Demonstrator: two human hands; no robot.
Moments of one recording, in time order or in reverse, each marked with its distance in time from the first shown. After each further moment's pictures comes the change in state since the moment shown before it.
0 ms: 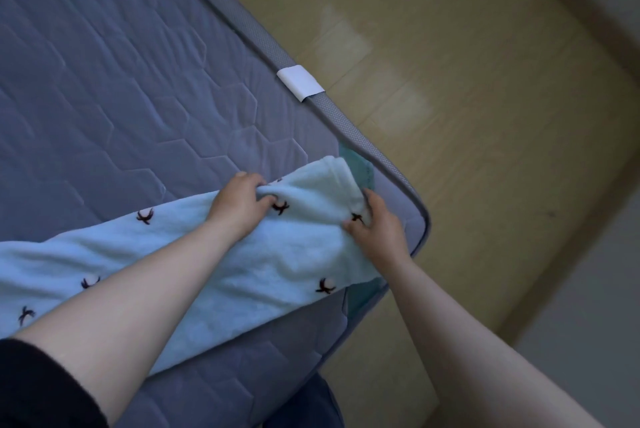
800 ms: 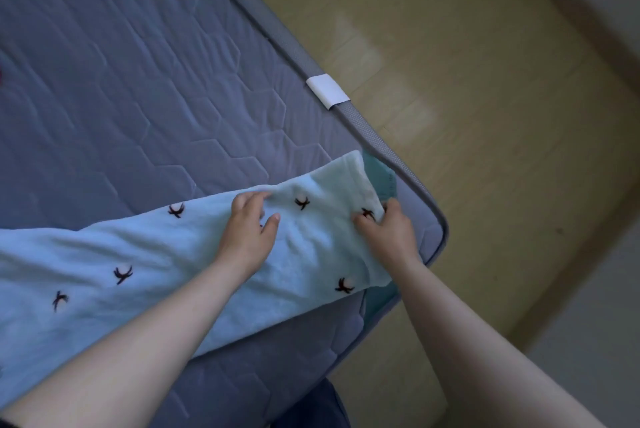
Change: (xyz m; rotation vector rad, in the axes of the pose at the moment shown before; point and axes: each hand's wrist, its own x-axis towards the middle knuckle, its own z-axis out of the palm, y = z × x) left_hand -0.052 -0.030 0.001 -0.333 0.104 -0.003; right_hand -0.004 -0.035 0.010 0.047 0.076 0.140
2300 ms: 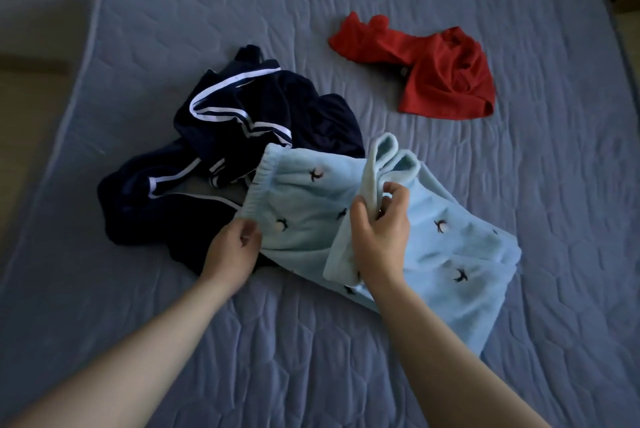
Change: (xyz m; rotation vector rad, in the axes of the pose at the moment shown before) left_hand -0.350 -0.437 -0.384 -0.407 0.633 -0.588; right_hand -0.418 -0.285 0.476 0.144 -0.229 -0.750
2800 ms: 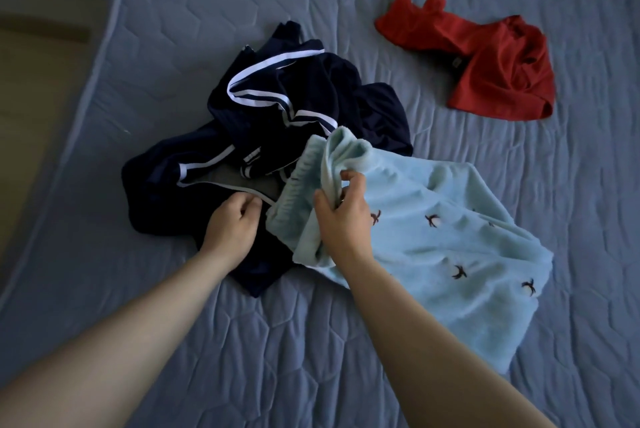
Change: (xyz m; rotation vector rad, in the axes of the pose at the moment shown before) left_hand 0.063 -0.045 -0.040 -0.132 0.035 -0.083; right_hand -0.001 0.009 0.124 -0.131 -0.317 0.065
